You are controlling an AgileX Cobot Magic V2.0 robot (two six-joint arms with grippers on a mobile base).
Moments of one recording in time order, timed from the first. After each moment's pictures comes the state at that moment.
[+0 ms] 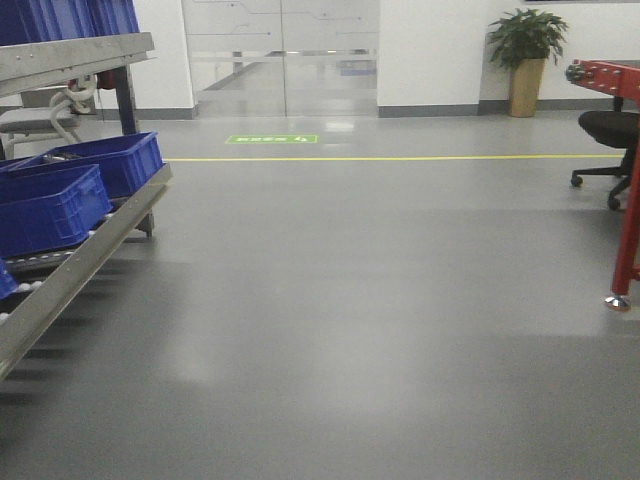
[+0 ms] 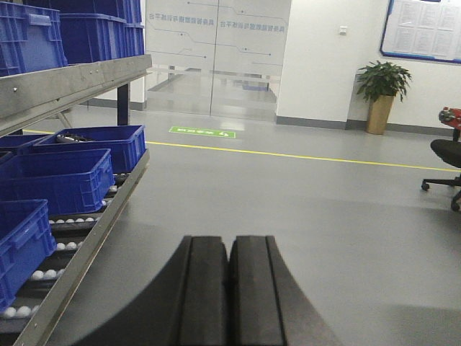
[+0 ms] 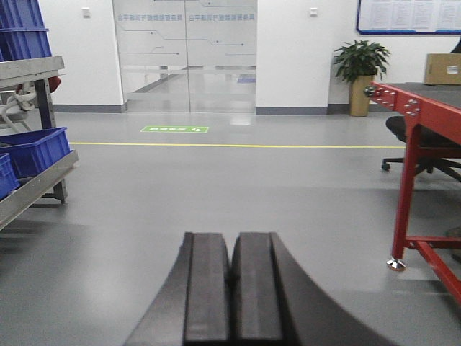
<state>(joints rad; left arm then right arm) 0.00 0.00 0.00 -0.04 0.02 -0.02 -0.08 0.00 0.00 0.10 0.05 -0.04</state>
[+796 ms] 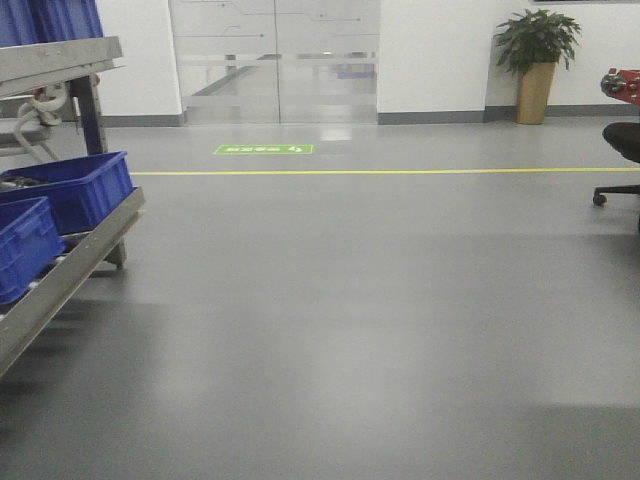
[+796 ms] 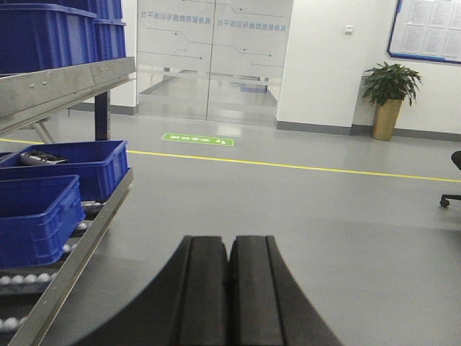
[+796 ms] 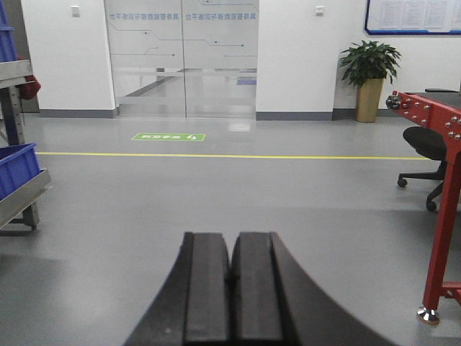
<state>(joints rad) 0.00 0.00 0.00 -0.04 0.02 -0.02 -0.08 0.00 0.00 0.10 0.05 -0.04</state>
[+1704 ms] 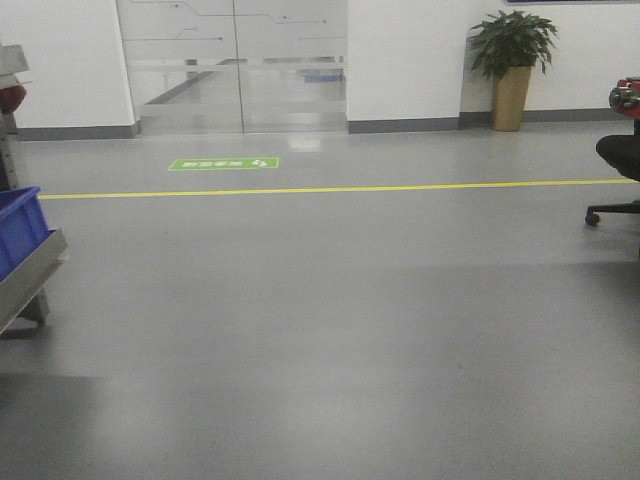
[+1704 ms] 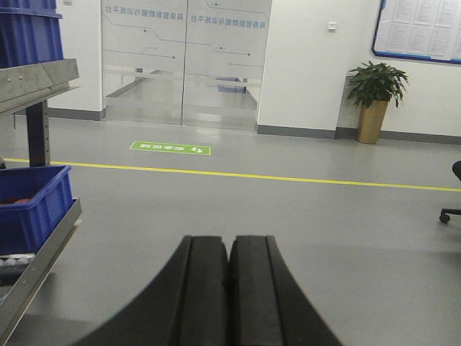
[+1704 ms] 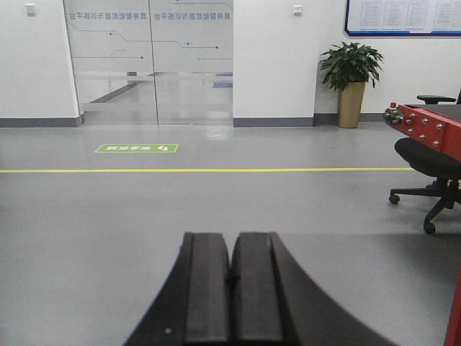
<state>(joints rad) 0.00 0.00 0.00 -0.04 0.02 -0.02 -0.08 0.00 0.00 0.10 0.04 -0.04</state>
